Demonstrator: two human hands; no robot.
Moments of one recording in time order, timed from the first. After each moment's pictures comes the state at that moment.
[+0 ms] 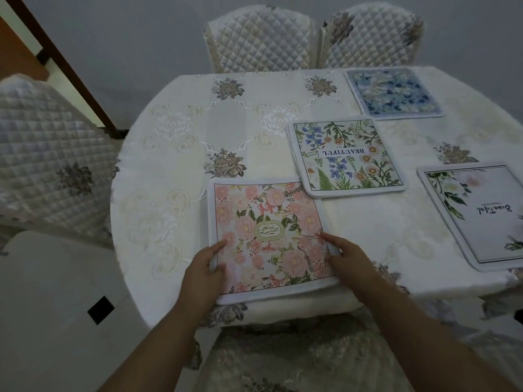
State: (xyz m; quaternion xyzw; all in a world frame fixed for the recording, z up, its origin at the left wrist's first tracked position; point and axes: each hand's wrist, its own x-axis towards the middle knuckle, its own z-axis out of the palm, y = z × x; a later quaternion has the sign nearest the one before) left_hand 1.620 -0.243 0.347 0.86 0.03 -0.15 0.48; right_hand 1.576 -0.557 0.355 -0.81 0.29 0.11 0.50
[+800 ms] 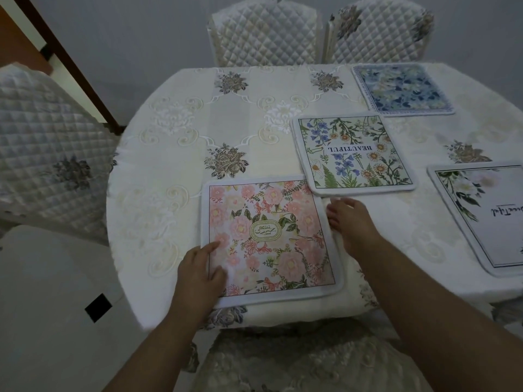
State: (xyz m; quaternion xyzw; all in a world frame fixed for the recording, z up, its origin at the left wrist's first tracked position) left_hand 1.617 -0.234 0.321 0.92 0.00 -0.09 0.39; right_hand 1.656 -0.571 0.361 -0.61 0.39 0.00 0.70
